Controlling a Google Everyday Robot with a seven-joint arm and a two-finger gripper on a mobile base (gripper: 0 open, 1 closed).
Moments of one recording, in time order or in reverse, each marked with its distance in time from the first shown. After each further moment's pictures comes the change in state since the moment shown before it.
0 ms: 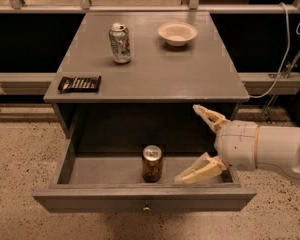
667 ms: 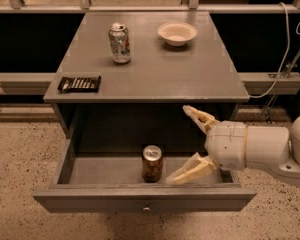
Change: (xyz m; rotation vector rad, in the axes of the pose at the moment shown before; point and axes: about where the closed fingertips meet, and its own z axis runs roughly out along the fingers) arm -0.006 0.007 0.019 -0.040 -0.051 -0.005
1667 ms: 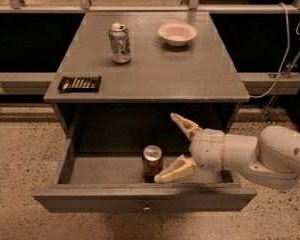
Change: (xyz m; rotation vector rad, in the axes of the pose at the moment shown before) arm 0.040 -0.006 0.056 -0.035 -0.124 0.049
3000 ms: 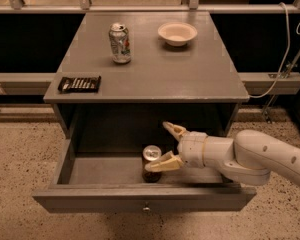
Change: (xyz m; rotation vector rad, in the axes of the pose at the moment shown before) arm 0.072 -0.030 0.044 0.071 0.077 0.105
